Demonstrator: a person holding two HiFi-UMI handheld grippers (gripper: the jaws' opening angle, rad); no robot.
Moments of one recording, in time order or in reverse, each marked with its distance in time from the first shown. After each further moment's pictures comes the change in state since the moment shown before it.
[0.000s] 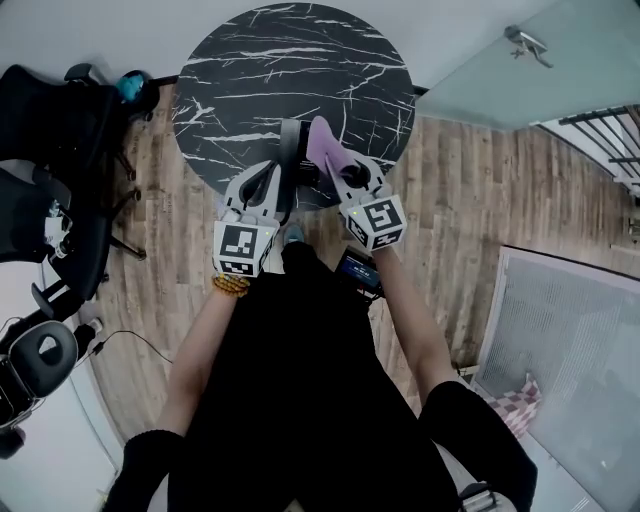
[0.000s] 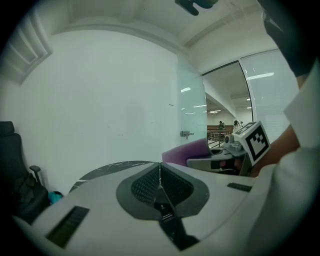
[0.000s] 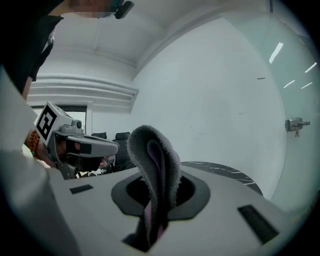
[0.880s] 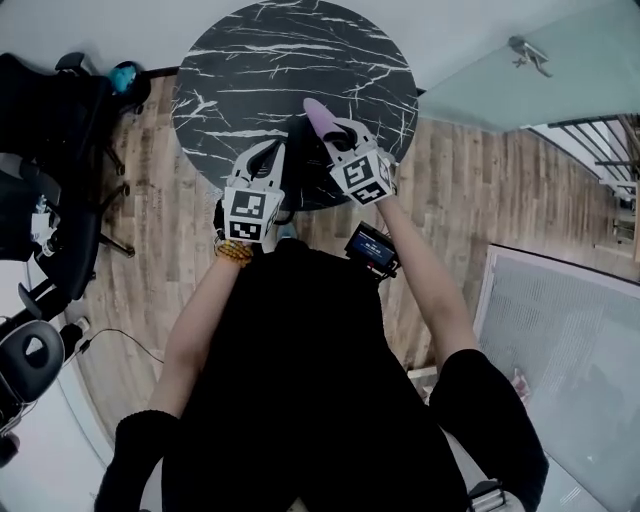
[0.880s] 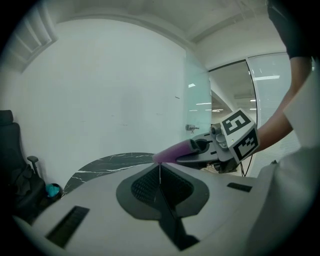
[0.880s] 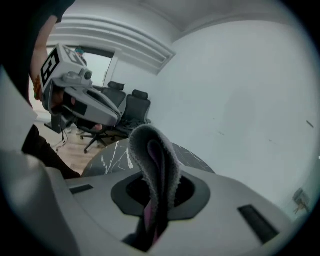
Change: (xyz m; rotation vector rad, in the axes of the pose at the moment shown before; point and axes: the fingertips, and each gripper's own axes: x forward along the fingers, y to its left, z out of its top) left arm 0.041 0.048 -0.050 -0.047 0.065 0.000; right arm 0.091 -0.020 -0.043 -0.497 0.330 0.059
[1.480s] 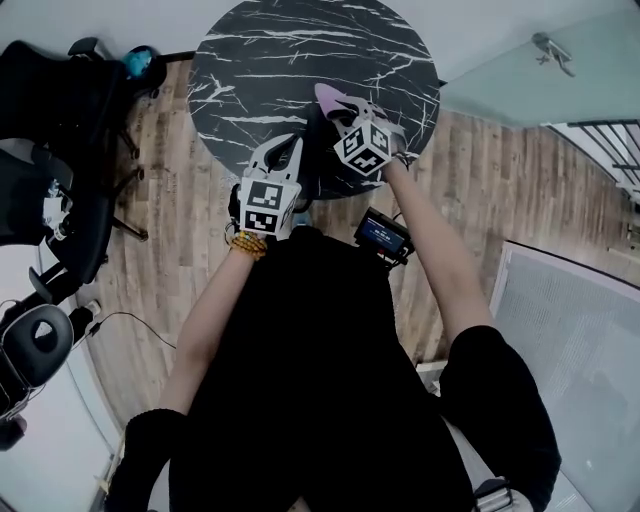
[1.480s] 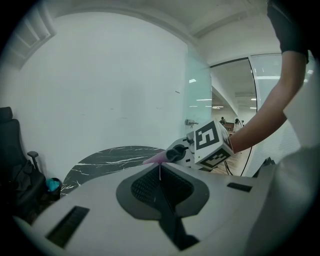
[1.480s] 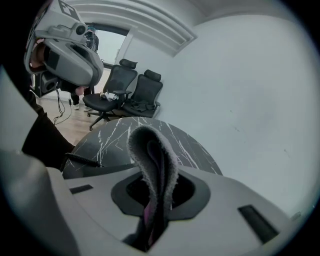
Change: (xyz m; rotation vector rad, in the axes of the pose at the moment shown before) left arm -0.003 -0.002 -0.019 -0.016 0.054 -0.009; right arm 0.066 0.005 -0.036 -0.186 0.175 0.059
